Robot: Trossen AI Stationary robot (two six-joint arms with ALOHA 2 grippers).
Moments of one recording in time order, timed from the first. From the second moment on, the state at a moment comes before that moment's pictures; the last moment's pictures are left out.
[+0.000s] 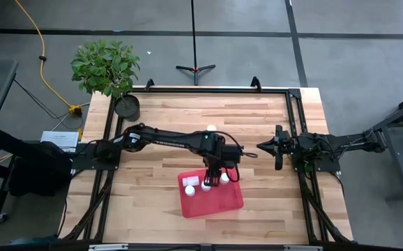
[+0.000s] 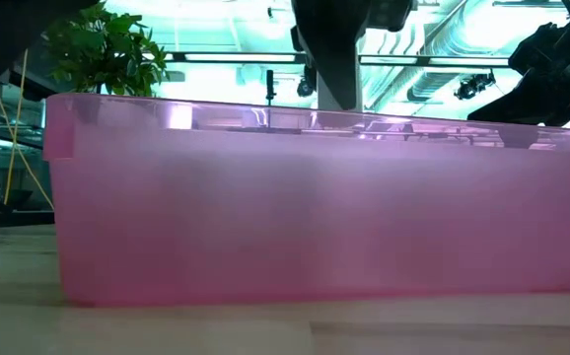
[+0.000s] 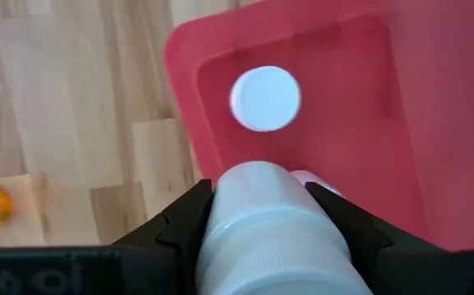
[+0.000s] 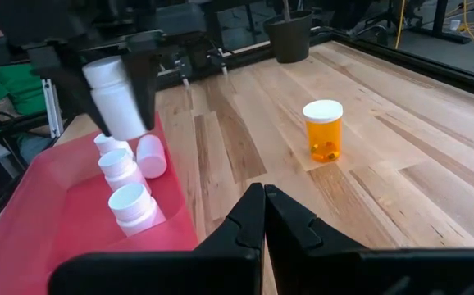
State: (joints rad) left arm -0.13 2.31 2.32 -1.31 0.06 -0.02; right arm 0.12 0.15 0.07 -0.15 0.23 0.31
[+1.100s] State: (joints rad) left arm -0.28 2.31 2.32 -1.36 0.10 -0.20; right arm 0.12 0.15 0.07 -0.15 0.23 0.35
